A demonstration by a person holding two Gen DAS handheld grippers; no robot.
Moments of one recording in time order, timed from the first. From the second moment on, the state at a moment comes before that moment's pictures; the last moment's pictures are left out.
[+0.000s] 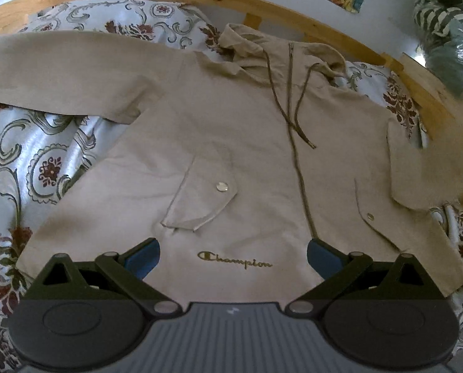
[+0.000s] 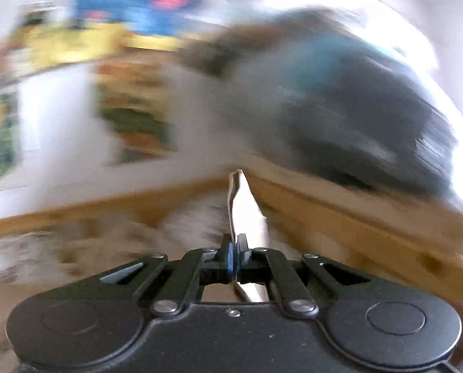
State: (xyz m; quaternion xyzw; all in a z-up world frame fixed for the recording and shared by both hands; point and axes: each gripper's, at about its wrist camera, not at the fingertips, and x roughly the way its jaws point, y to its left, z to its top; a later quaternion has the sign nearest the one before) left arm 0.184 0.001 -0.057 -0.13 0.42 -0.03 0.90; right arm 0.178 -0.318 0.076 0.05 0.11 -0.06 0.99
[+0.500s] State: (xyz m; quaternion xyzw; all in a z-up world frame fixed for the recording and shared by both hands) left arm 0.190 -0.009 -0.085 -0.08 0.46 -0.02 0.88; right arm 0.240 -0.108 0.003 -0.05 0.17 0.26 0.95
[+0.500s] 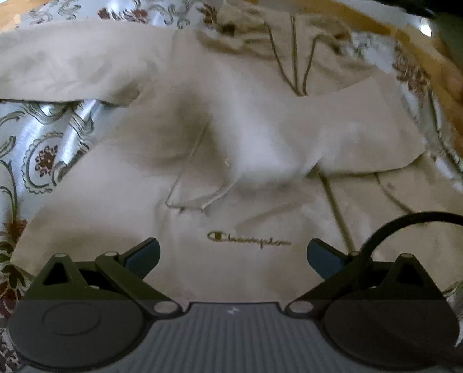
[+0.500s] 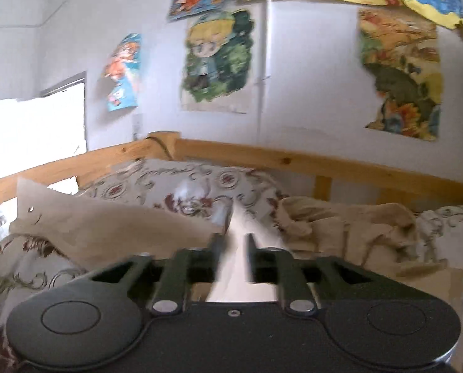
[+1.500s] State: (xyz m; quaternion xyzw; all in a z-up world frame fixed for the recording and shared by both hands) left arm 0.260 0.053 -0.097 -0.13 0.41 0.12 0.90; right arm 0.282 -0.313 -0.123 0.02 0.32 -0.15 0.93
